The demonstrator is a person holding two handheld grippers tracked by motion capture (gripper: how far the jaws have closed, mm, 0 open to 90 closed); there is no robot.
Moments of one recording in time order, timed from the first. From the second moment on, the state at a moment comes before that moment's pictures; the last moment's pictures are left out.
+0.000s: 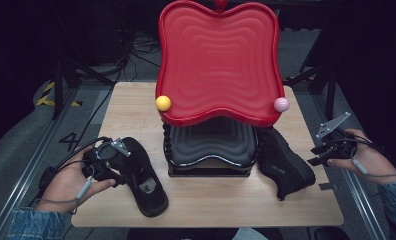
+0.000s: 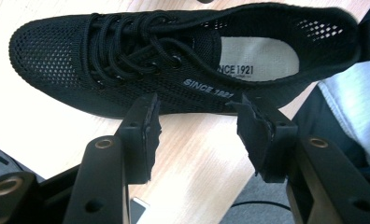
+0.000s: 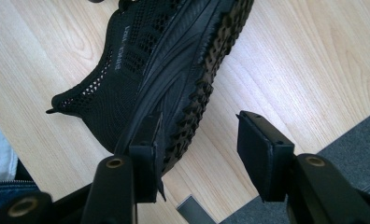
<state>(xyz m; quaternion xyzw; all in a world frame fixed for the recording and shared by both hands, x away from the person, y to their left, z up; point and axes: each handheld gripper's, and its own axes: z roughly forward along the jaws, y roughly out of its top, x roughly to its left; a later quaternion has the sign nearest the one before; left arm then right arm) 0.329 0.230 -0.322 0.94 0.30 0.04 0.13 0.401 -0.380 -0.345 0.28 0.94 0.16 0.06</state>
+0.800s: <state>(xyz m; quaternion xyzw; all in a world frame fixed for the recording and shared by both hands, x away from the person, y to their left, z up) 0.313 0.173 -0.324 0.94 0.30 -0.01 0.14 0.398 -0.387 -0.354 0.30 0.93 0.18 0.05</state>
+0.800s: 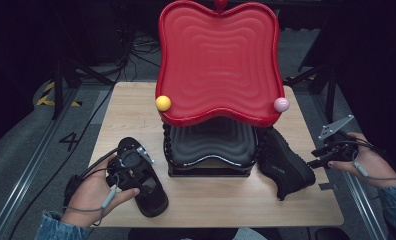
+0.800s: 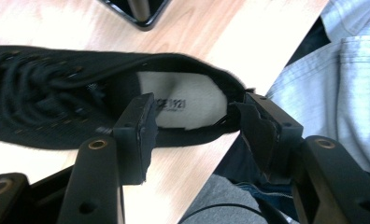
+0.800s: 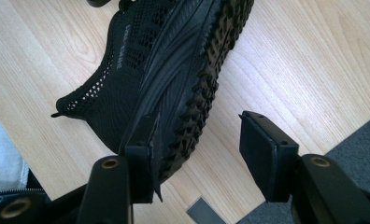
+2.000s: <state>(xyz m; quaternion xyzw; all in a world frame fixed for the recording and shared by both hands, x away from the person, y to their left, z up) 0.318 0.140 -0.399 0.92 0.36 -0.04 0.14 0.402 -0.381 -0.377 0.32 0.92 0.23 0.01</state>
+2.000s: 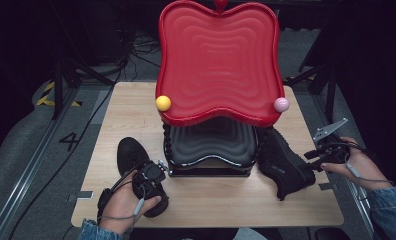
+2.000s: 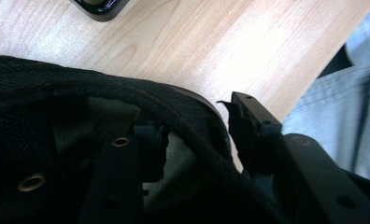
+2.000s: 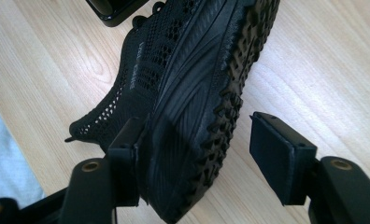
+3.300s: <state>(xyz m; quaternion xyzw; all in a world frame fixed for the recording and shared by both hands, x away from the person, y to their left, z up) 0.324 0.168 -0.332 0.92 0.36 -0.04 0.14 0.375 -0.380 -0.359 0.38 0.87 0.31 0.07</state>
